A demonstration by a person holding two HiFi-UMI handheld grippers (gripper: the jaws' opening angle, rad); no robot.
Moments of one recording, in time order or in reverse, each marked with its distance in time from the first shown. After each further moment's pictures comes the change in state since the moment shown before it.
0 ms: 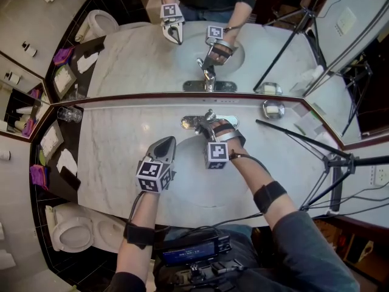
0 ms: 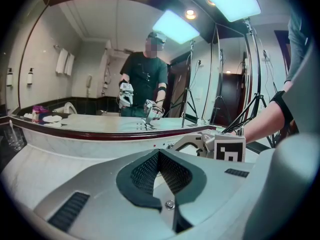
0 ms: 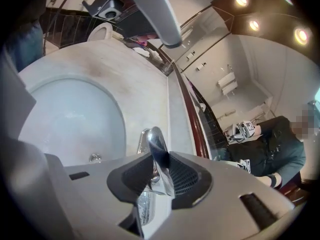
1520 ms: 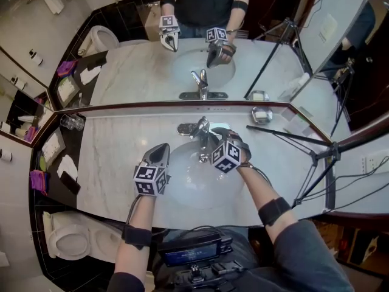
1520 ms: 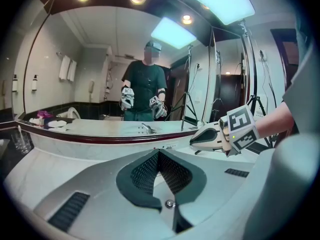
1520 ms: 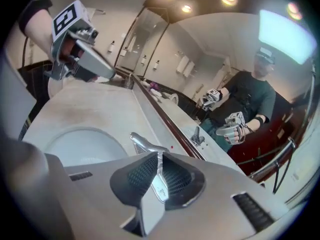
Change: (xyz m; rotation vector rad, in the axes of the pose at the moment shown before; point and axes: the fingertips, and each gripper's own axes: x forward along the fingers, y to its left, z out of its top) left arm -0.035 -0.010 0.007 0.013 -0.035 0.022; right arm -0.088 -0.029 -0.027 0.582 -0.053 -0.061
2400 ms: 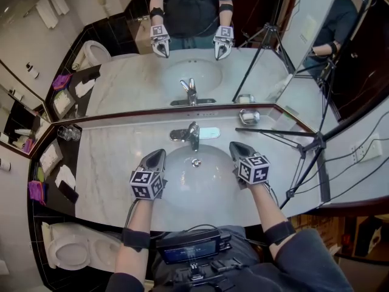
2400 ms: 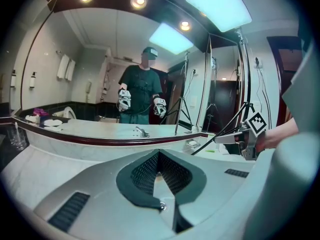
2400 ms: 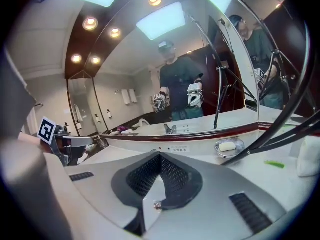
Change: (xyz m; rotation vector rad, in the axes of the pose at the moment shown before) left arm -0.014 -0.025 0.010 -0.023 -0.041 -0.051; right arm -0.129 -0.038 -0.072 0.907 -0.276 -0.072
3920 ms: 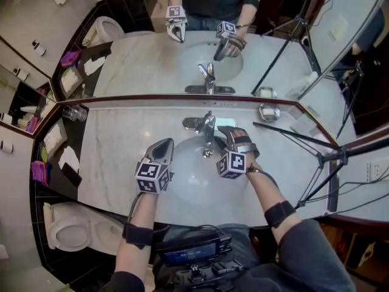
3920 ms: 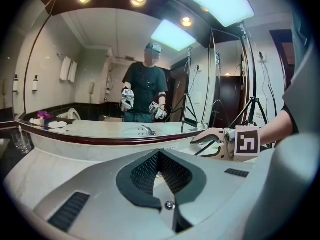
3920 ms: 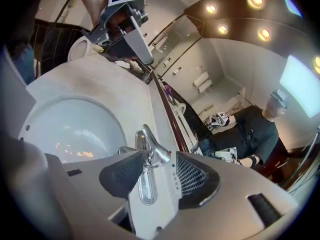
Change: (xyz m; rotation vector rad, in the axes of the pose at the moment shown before) left arm 0.010 0.023 -0.006 0.024 0.020 0.055; right arm 0.122 0.080 -0.039 -1.289 0.186 0.081
